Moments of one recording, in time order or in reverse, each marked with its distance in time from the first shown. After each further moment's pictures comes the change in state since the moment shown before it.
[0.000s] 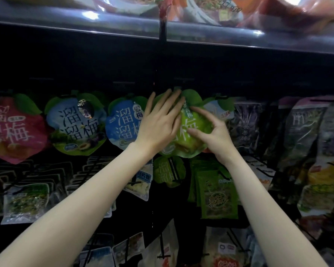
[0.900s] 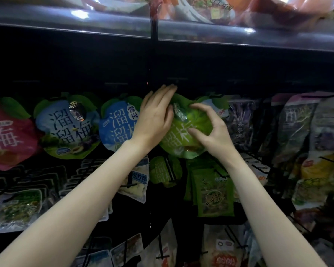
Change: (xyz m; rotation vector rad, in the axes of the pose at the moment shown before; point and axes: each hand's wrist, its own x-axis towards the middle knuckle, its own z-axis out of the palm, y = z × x) left_hand 0.012 0.003 -0.010 -0.406 0.055 -0.136; right_hand -0.007 -0.008 -0.004 -0.183 0.042 -0.157
